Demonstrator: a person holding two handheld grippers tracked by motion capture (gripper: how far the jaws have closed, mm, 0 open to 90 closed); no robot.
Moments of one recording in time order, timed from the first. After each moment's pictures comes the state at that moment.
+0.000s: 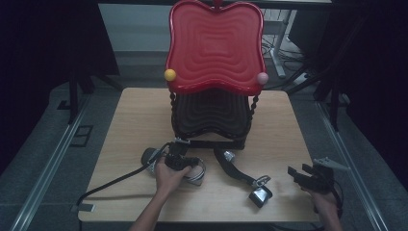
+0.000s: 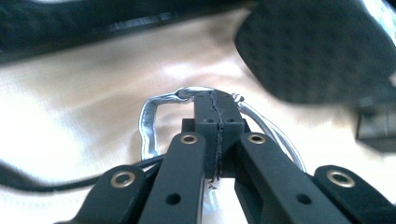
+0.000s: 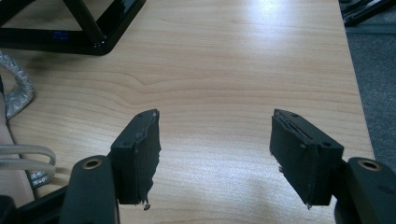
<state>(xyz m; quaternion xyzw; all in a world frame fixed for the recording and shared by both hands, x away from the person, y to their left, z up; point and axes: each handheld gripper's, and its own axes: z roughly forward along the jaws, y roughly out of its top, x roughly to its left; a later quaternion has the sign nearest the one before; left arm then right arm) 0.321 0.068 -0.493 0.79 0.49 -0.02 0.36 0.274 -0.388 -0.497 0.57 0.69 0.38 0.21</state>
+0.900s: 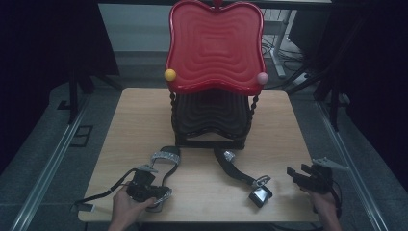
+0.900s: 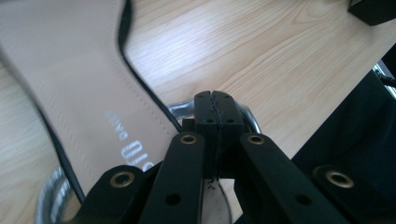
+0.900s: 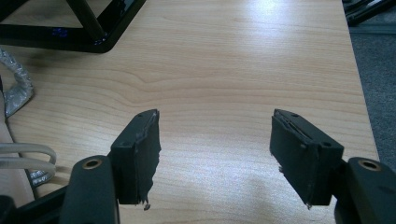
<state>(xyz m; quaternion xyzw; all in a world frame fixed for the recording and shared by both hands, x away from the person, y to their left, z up) 0.240 0.163 -0.486 0.82 0.48 -0.04 0.32 0.275 -0.385 -0.498 0.57 0.70 0.37 0.21</state>
